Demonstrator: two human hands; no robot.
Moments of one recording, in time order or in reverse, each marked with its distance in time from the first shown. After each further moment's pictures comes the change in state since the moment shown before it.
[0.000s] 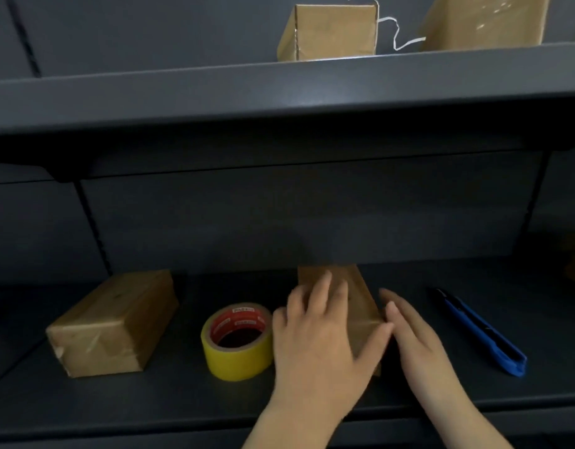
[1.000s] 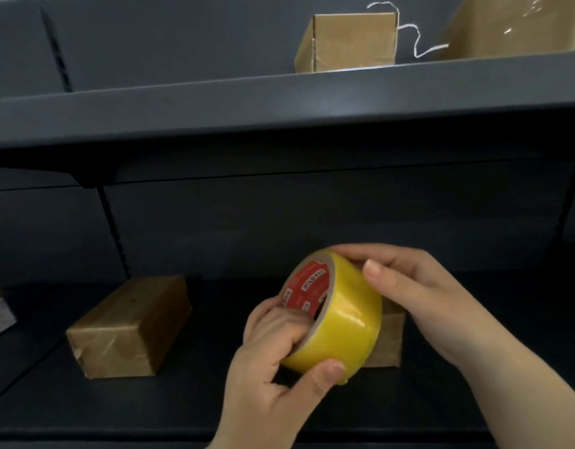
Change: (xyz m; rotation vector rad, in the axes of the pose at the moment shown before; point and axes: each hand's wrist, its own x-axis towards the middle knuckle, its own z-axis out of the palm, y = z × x) left_hand -0.026 -0.048 0.000 -0.745 0.062 -0.007; right_hand 0.018 -0.109 0.003 0.098 -0.527 -0.296
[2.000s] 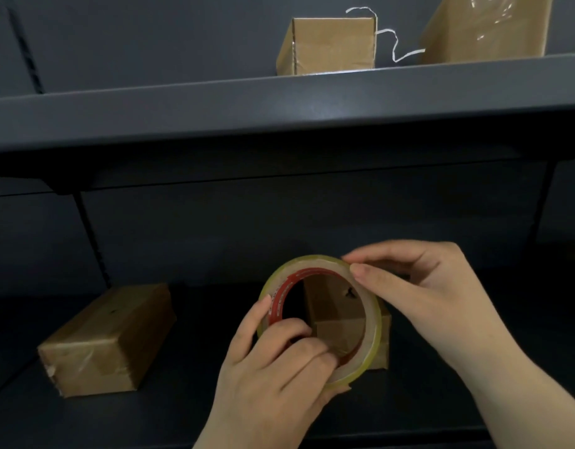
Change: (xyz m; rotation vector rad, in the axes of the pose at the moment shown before) left_hand 0.006 -0.018 0.002 0.765 -0.119 0.530; right_hand -0.009 -0.010 -0.001 -0.145 0.302 -0.168
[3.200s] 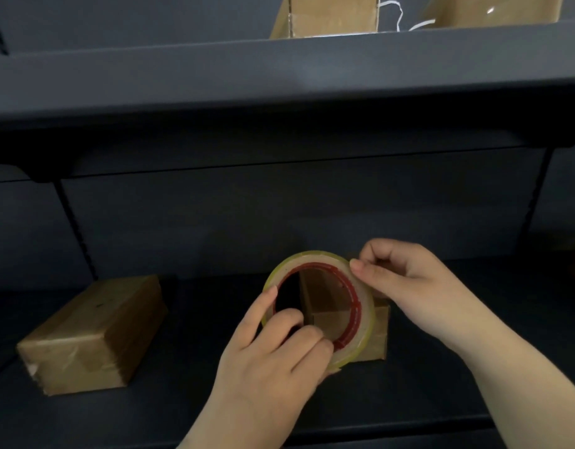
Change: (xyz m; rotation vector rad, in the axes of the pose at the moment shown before) left_hand -0.002 -0.006 0.011 0.076 -0.137 0.041; right_hand 0.010 0.027 -0.008 -0.256 -0.126 0.196
